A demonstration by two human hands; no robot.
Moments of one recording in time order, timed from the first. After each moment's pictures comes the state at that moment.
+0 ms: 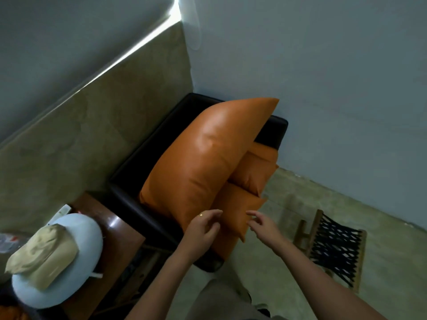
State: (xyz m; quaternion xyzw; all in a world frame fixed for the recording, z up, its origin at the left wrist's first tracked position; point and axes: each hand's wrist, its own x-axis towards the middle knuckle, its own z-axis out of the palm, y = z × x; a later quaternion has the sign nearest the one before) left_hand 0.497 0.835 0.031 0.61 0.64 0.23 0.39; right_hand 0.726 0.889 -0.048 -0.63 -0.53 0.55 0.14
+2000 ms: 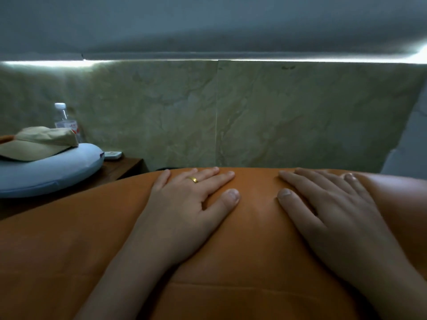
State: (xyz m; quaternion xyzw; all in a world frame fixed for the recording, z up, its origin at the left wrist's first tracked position) left_hand 0.446 1.114 -0.172 0.33 0.90 0.25 -0.15; right_hand 0.558 1.363 -0.169 -0.16 -0.96 0.05 0.21
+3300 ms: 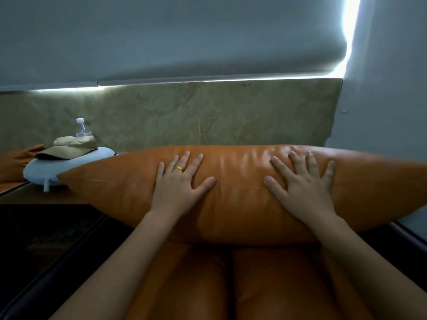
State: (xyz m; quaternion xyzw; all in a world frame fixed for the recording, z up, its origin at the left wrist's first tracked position) left_hand 0.536 1.105 -0.194 0.27 0.91 0.15 -0.27; right_hand 0.667 1.364 -0.191 -0.21 -0.94 -0.04 0.27
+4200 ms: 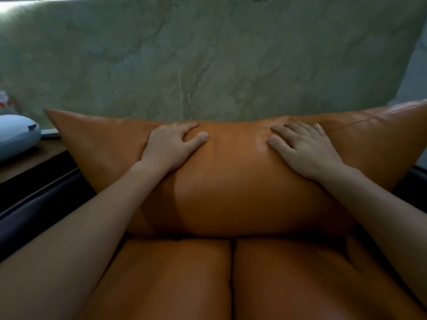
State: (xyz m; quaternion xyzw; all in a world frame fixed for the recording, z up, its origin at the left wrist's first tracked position) left_hand 0.235 1.240 -0.268 0.30 0.90 0.21 -0.25; right_hand 0.385 1.518 -0.271 -0.13 -0.96 0.02 0.23
